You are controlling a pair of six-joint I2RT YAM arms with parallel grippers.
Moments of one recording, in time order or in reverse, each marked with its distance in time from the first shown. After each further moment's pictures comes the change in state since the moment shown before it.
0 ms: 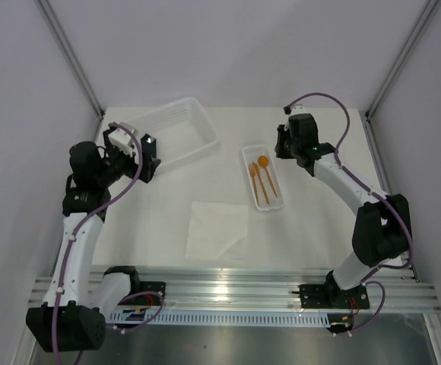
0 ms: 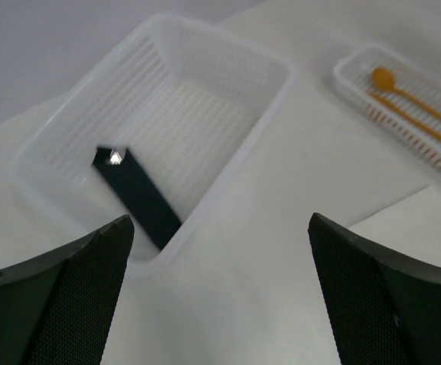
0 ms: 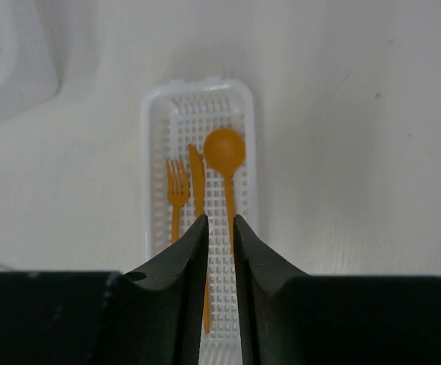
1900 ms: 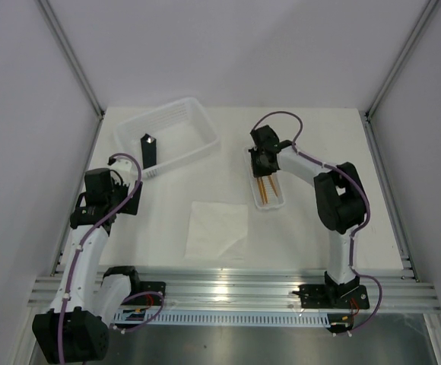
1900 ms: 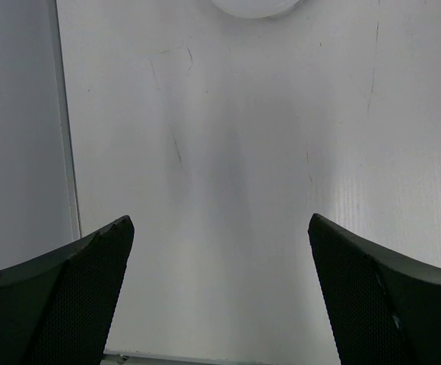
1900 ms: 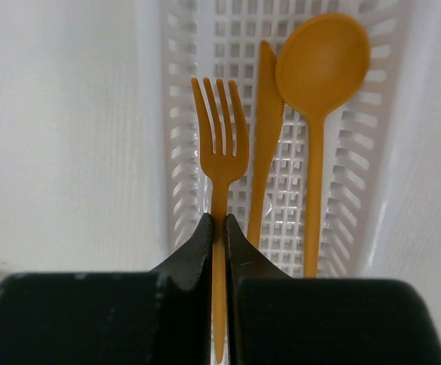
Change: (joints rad) left arm 0.027 -0.089 -0.188 -0.371 -0.652 0.096; right arm 0.145 0.452 0.236 -0.241 -0.001 0.035
